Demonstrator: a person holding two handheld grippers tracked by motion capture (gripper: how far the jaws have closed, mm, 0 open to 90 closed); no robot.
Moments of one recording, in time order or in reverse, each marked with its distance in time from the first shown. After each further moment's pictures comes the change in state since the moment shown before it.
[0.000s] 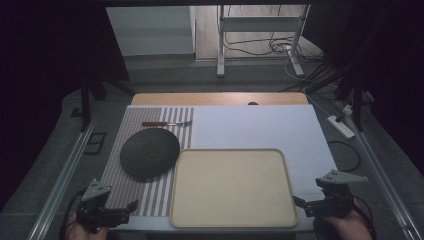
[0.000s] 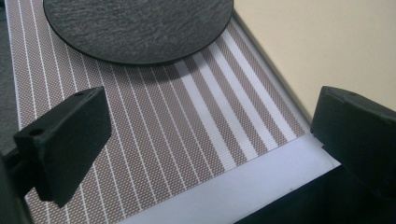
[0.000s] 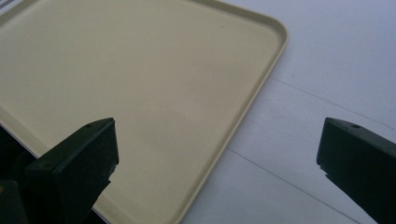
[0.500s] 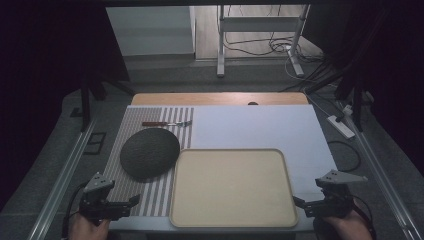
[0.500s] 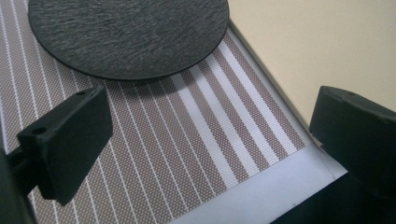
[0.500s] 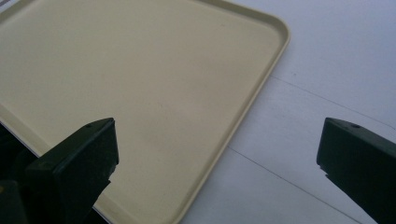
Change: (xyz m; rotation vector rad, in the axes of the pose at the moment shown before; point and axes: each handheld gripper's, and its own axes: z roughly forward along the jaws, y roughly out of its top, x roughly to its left) left arm 0.009 0.013 0.013 0.016 -0.051 0.025; right arm 0.000 0.000 0.001 0.007 0.002 -0.003
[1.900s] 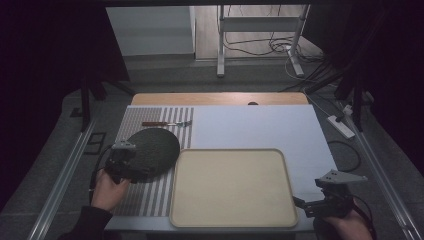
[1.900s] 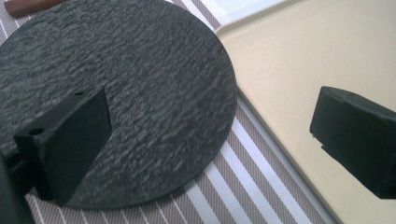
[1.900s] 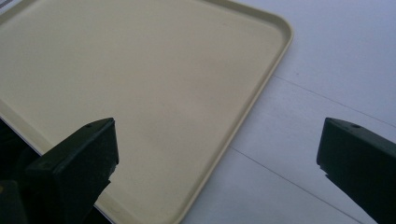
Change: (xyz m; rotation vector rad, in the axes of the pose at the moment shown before) left arm 0.024 0.085 0.065 0.047 -0.077 0.057; right arm 0.000 0.000 0.000 0.002 0.012 -0.001
